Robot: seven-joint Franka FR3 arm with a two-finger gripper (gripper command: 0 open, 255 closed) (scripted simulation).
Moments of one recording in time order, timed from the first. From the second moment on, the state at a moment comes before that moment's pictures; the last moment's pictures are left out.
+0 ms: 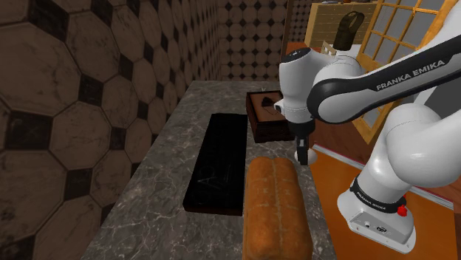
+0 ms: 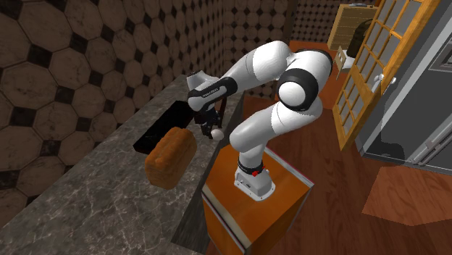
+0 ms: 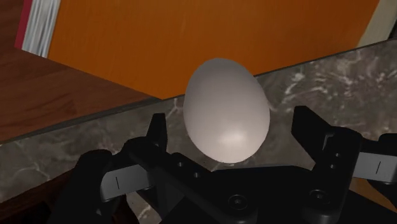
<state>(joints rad) 0.17 -0.73 0.13 -2.94 0.00 1.96 -0.12</state>
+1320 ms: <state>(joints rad) 0.17 -0.72 0.13 -2.96 0.00 1.99 -0.12</state>
